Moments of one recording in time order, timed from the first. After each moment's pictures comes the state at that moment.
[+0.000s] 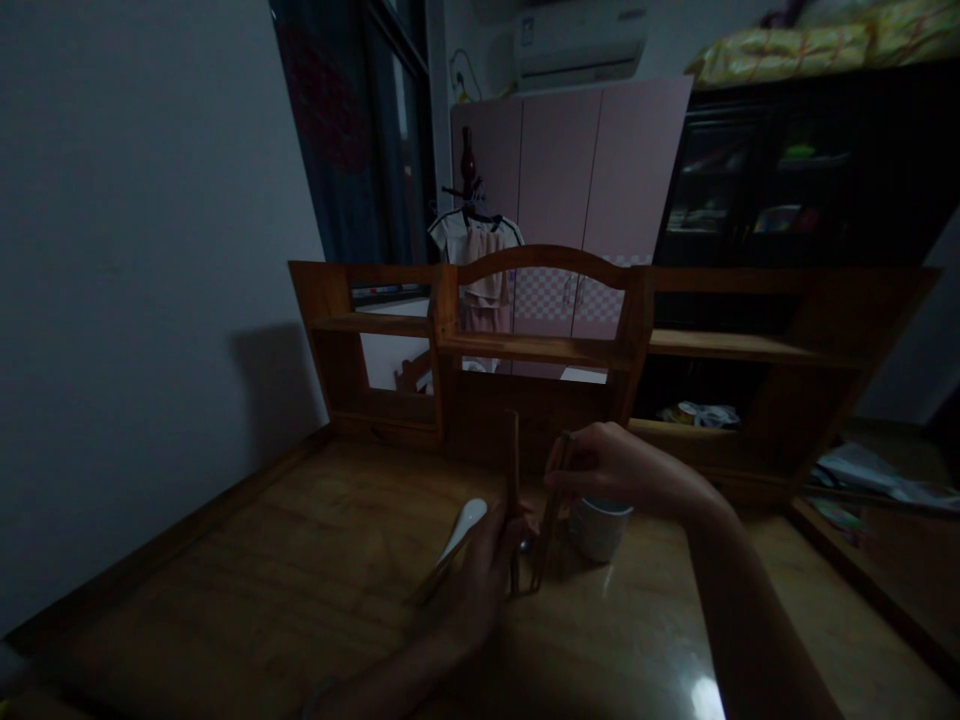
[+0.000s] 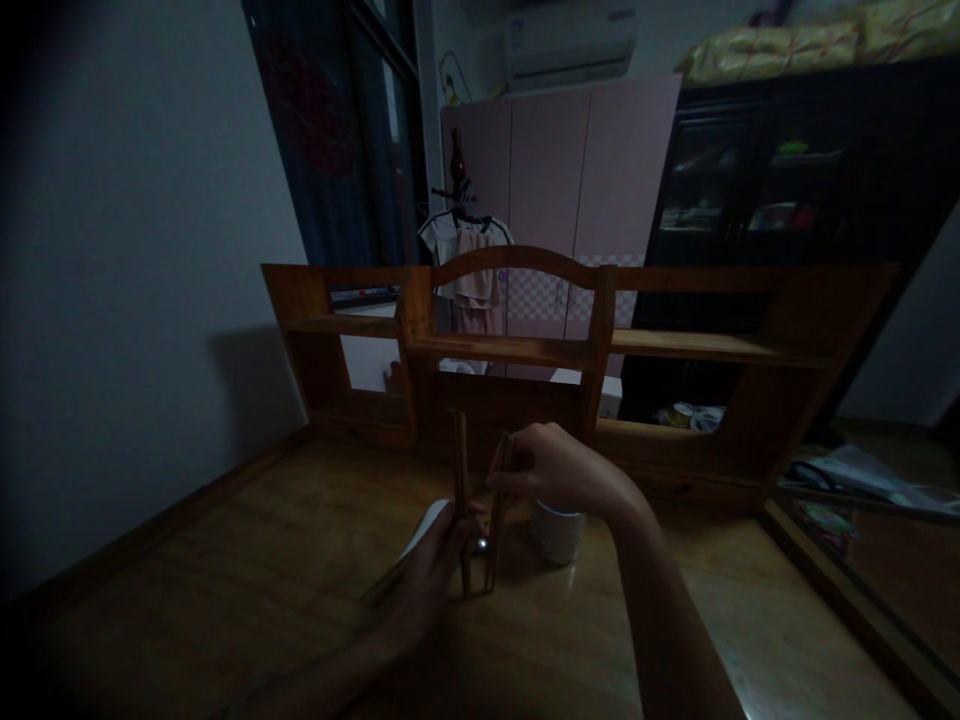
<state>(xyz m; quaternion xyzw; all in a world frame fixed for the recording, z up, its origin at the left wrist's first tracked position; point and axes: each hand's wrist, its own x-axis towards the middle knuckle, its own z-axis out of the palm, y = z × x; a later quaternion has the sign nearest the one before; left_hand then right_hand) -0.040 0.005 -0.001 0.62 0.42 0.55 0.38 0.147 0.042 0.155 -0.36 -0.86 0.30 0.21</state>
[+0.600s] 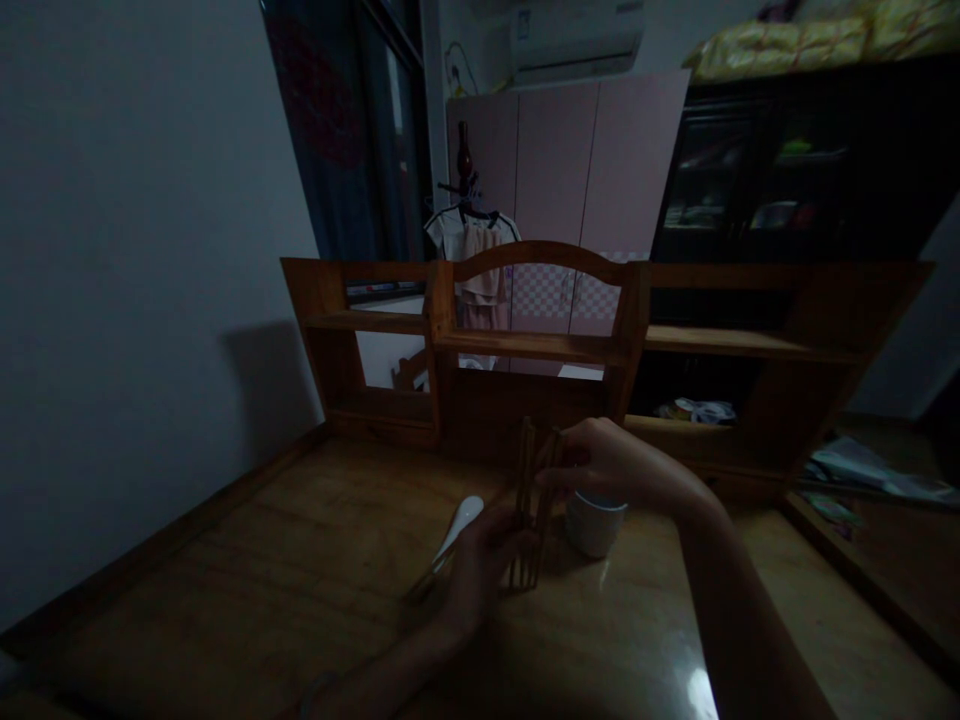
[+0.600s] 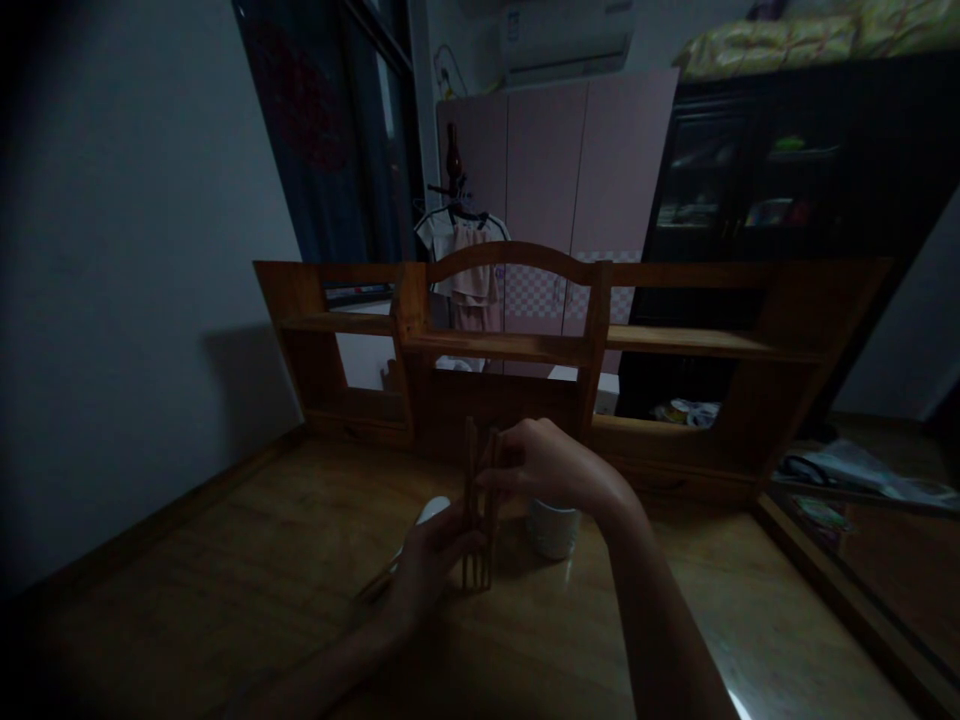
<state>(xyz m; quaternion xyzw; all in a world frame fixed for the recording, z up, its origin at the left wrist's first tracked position) -0.038 0.018 -0.005 0.59 0.38 0.55 0.45 0.144 0.041 0.158 -0.35 -0.87 0.28 0.20</state>
